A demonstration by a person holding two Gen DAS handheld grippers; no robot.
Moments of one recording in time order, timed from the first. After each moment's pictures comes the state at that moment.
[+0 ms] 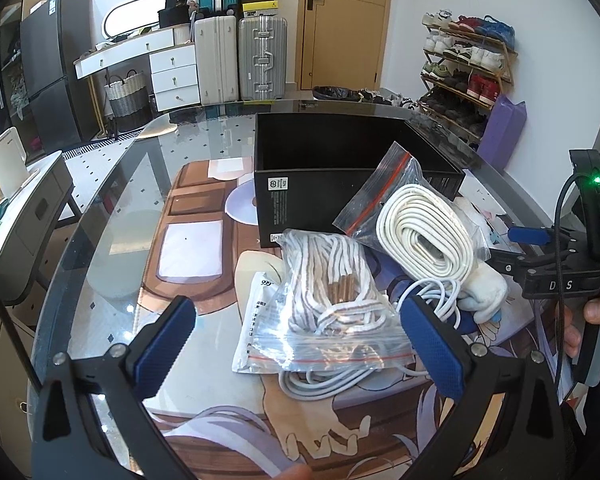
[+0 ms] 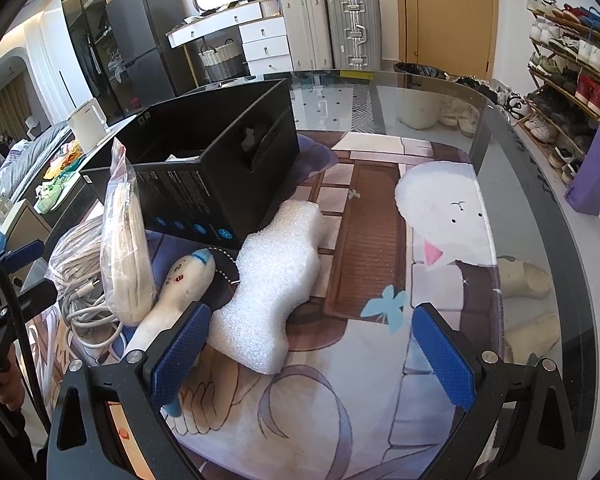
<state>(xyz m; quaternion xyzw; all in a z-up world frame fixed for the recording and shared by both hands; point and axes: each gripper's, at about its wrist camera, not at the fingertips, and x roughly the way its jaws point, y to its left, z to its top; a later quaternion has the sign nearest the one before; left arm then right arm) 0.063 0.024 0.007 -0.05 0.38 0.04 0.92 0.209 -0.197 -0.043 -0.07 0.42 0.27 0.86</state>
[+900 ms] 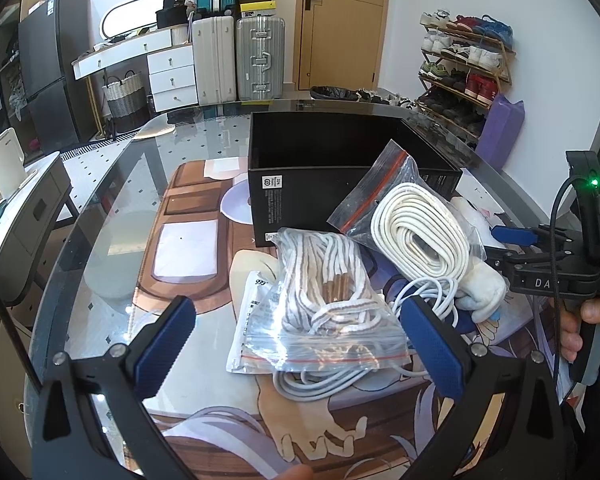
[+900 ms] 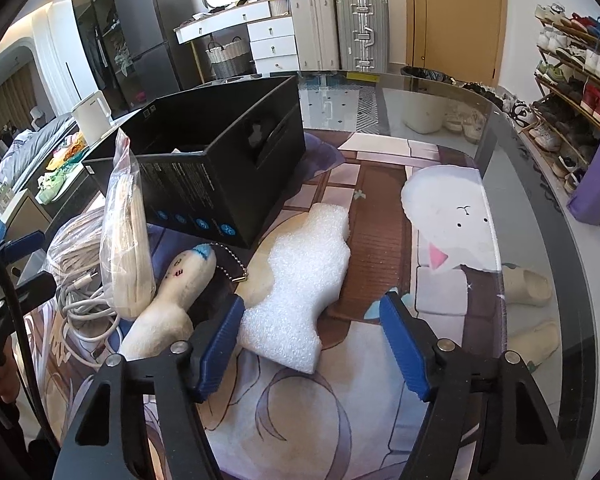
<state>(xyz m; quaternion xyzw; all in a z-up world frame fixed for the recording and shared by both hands) 0.063 0.022 0.003 -0.05 0.38 0.04 0.92 0.205 -0.195 -0.046 -0.07 0.42 0.28 0.86</state>
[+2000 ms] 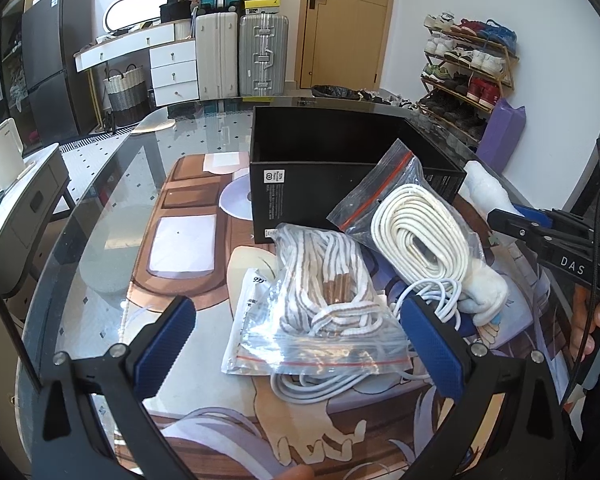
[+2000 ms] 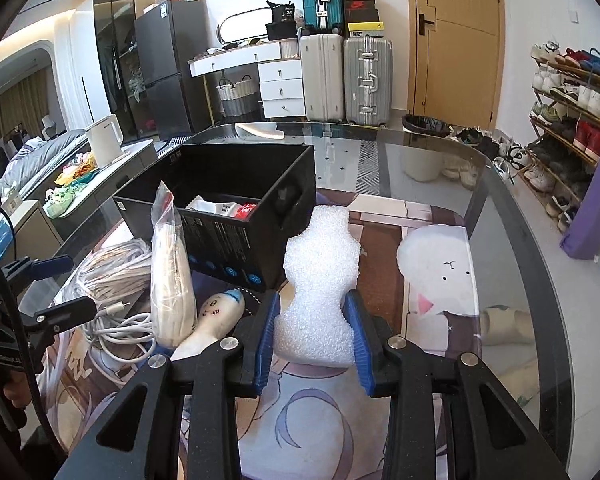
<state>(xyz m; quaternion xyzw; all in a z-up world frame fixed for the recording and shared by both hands) 0.065 0.025 0.000 -0.07 0.38 0.04 0.92 0.184 -0.197 -0.013 -0.08 0.33 0.30 0.89</state>
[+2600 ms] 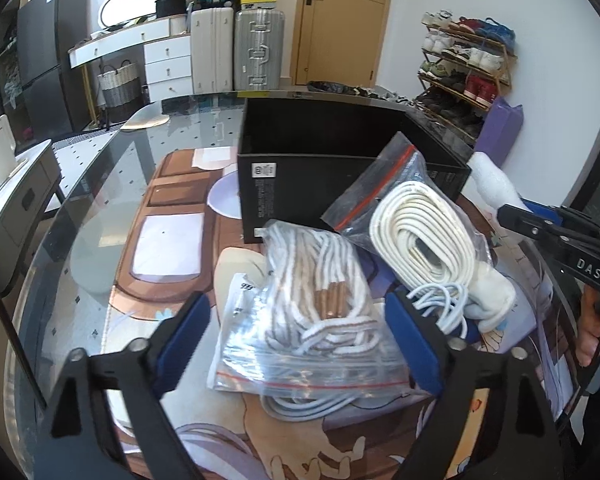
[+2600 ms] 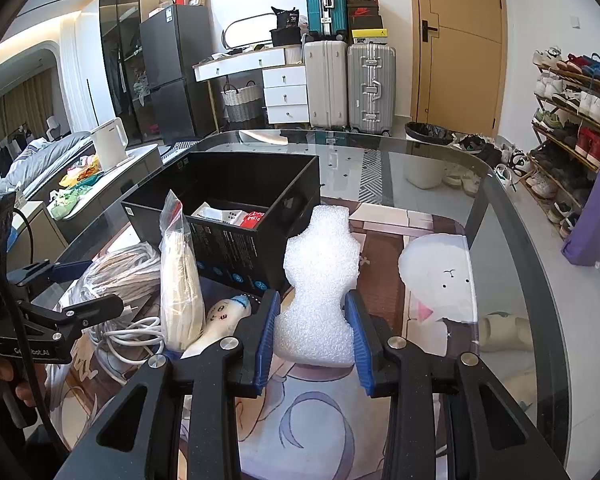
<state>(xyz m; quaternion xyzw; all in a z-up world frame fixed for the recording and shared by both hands) 0.076 0.026 -0.011 -0.07 0.39 0.02 0.92 0.174 -0.200 -0.007 -0.08 0.32 0.30 0.89</state>
